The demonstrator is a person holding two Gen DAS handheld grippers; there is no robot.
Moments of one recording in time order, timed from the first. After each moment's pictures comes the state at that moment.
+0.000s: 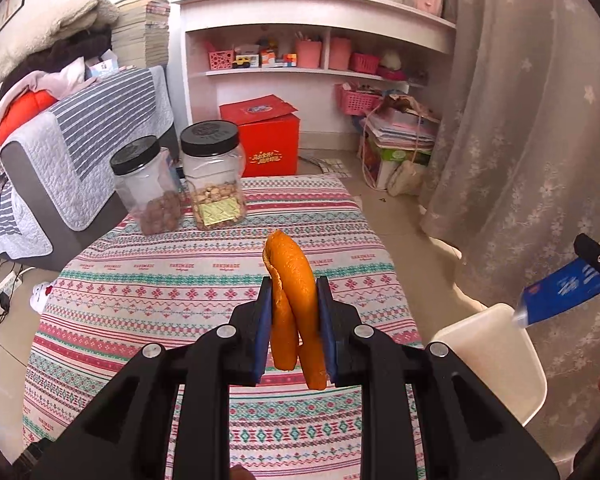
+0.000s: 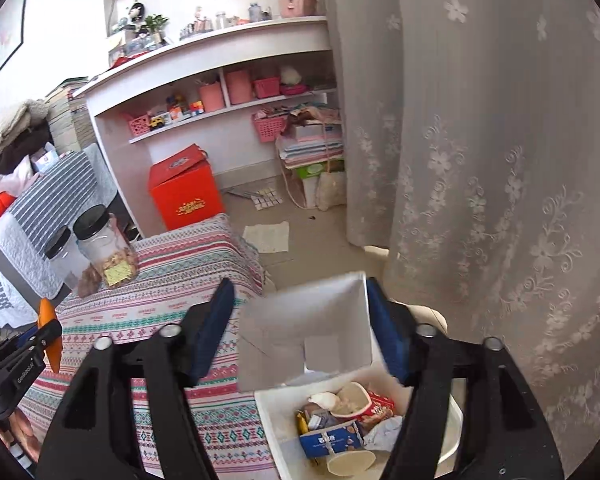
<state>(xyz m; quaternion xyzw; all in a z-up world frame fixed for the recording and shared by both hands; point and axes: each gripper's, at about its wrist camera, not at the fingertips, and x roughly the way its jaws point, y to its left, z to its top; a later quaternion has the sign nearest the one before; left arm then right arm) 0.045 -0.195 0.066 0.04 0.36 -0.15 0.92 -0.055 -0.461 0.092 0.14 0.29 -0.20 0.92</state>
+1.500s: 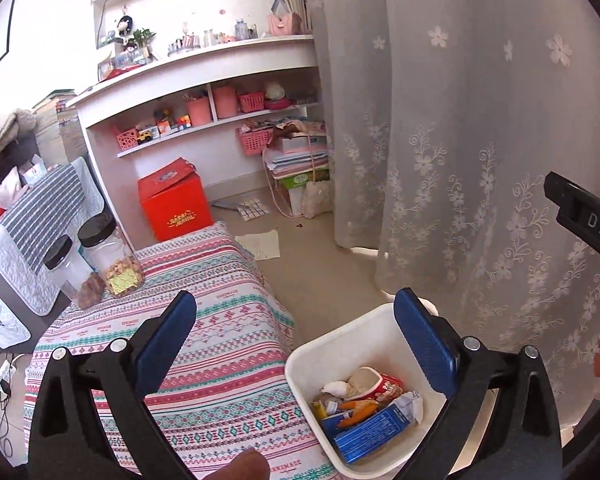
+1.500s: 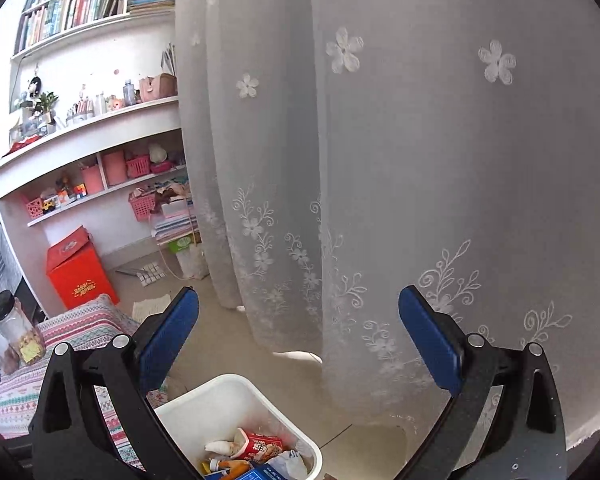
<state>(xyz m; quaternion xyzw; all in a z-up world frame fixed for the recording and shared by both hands) -0.068 -0.357 0.107 0.13 0.27 -0.24 0.92 -0.174 -0.515 0.127 0.11 0.17 -0.41 0.89</state>
